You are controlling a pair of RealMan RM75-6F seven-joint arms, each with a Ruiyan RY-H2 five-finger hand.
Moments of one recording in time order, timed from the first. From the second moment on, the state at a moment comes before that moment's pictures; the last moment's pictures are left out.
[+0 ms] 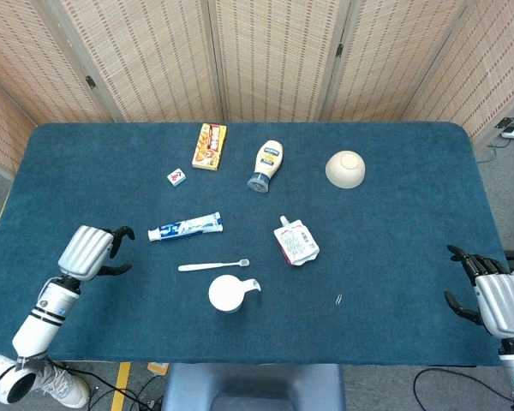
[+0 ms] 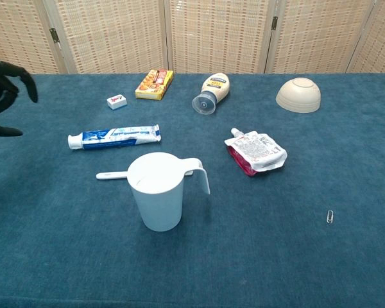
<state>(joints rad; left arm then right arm) -0.53 -1.30 -0.14 -1.39 1.54 1.13 -0.02 0.08 -1.05 0.05 -1.65 -1.52 1.45 0.03</state>
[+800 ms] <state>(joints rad) -0.76 -1.55 -0.11 -1.17 1.53 0.90 -0.01 0.08 -1.04 0.05 -1.65 -1.50 1.45 0.03</state>
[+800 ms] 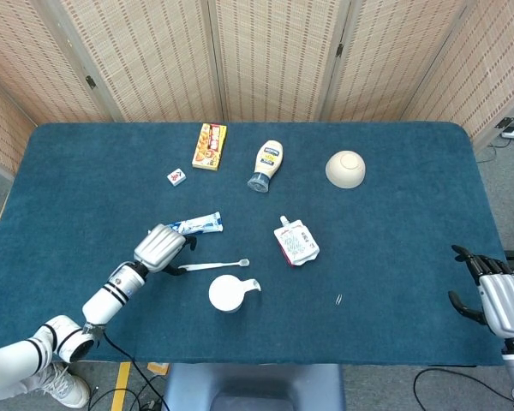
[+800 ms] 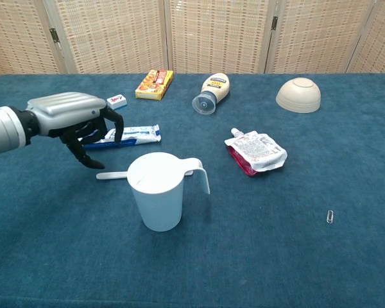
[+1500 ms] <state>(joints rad) -0.84 -1.67 -0.12 -1.10 1.46 0.85 0.05 0.07 -1.04 0.06 -1.62 -1.48 1.45 0.04</state>
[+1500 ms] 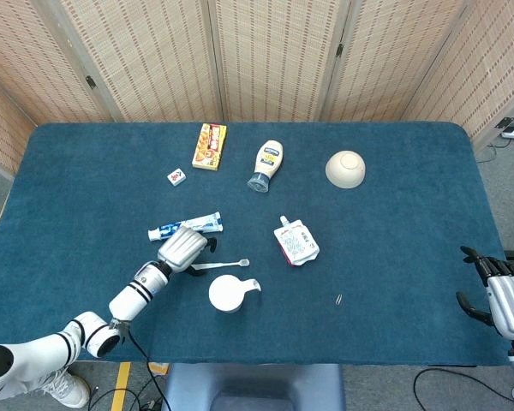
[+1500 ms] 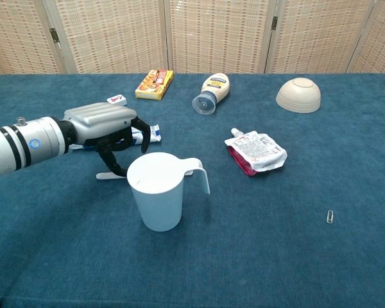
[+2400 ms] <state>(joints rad) -0.86 -1.72 -0.13 -1.00 1.39 0.84 0.13 0.05 -1.05 0.05 -1.61 -1.48 1.47 0.06</state>
